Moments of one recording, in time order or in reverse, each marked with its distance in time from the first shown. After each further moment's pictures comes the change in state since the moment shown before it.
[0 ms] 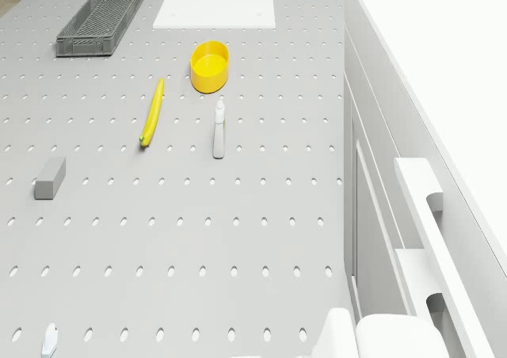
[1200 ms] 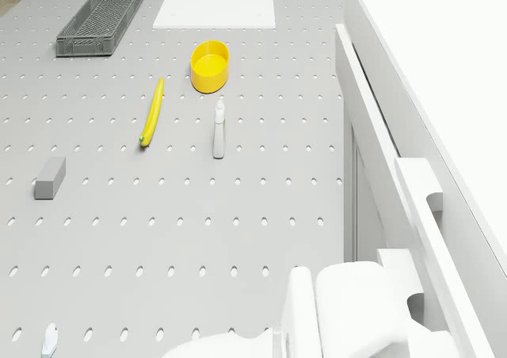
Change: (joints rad) arm 0.037 -0.045 -0.126 0.000 -0.205 -0.019 0.078
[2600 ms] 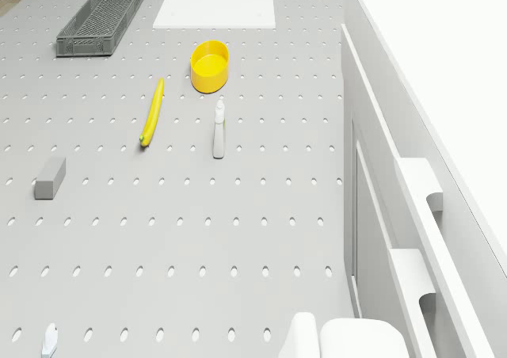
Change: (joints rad) arm 0.012 -0.047 0.025 -0.001 0.054 0.031 0.004
